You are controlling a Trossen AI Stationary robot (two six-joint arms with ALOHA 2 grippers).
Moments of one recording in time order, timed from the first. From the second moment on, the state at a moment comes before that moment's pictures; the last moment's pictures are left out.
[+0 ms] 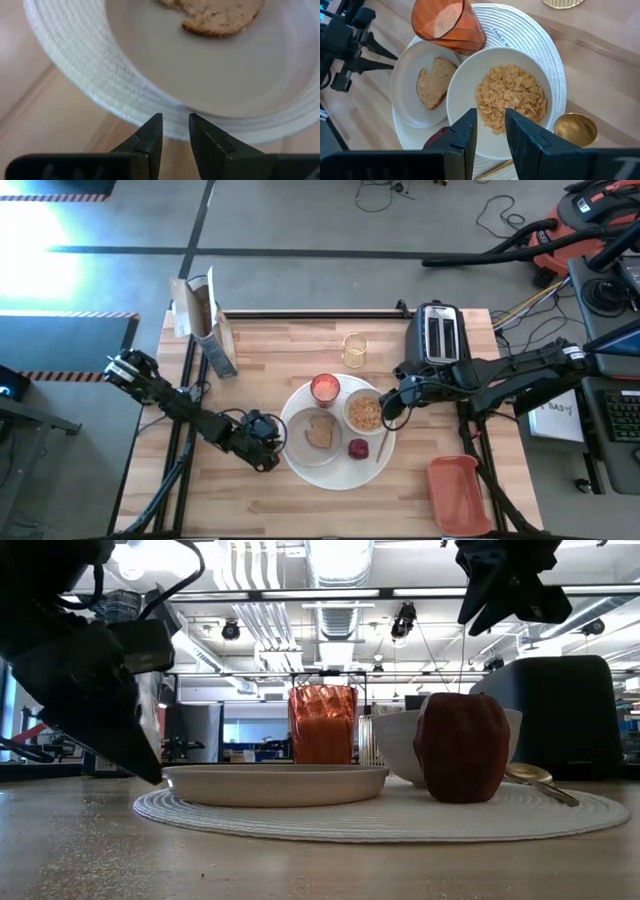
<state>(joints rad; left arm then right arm) -0.53 1.55 0.57 -0.04 -0.47 -0.94 0.19 1.16 1.00 -0.79 0.24 1.14</state>
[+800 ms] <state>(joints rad) -0.47 1.59 0.57 -0.06 -0.46 -0.88 0.19 1.16 1.00 -0.81 0.26 1.14</state>
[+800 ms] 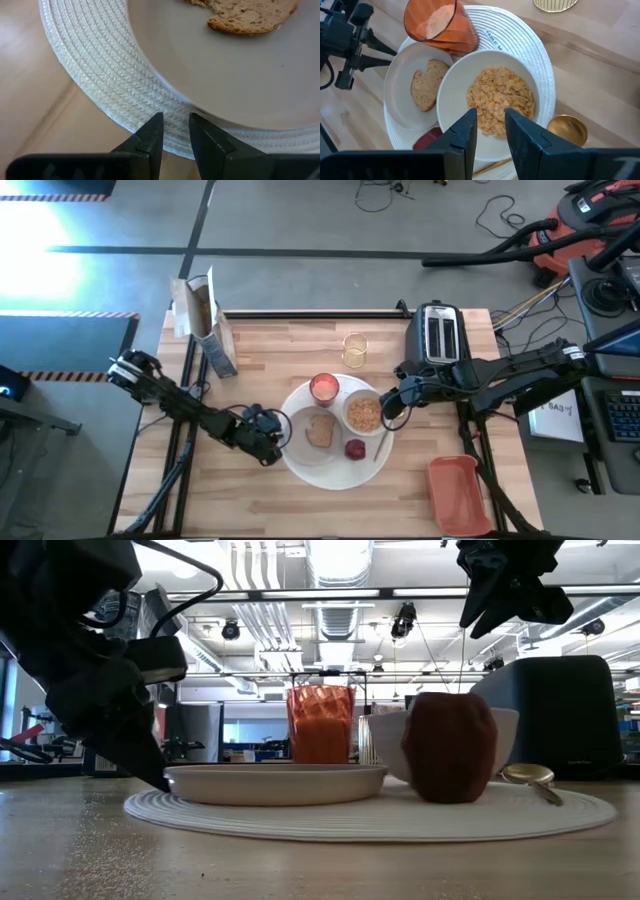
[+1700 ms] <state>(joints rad) -0.49 1.41 0.60 -0.34 -0.45 -0.94 0.19 1.24 1.00 -1.09 0.21 1.29</state>
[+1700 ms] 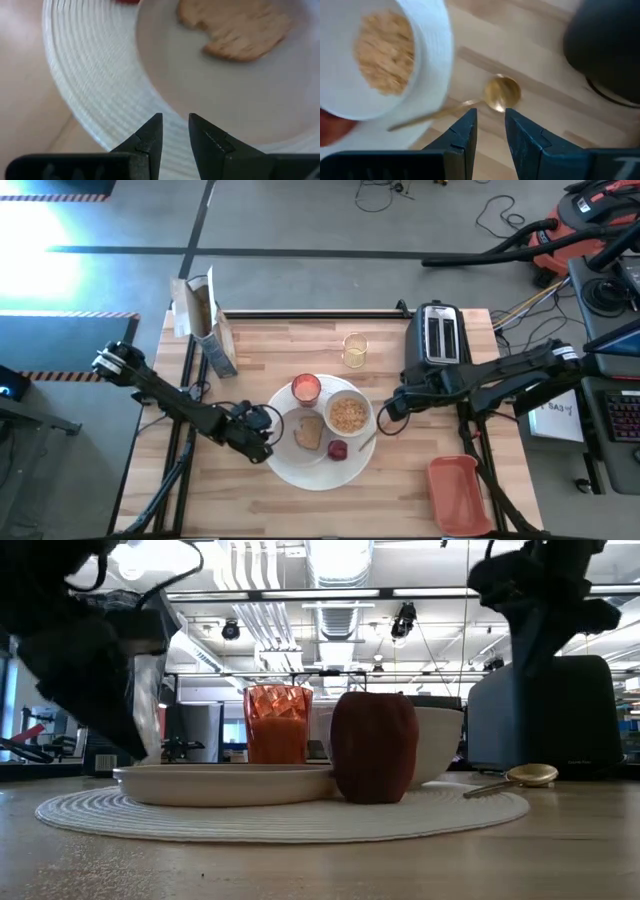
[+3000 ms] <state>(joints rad) -0.57 1.36 0.85 -0.54 -0.48 -0.75 0.22 1.47 1.00 -0.94 0.09 0.17</state>
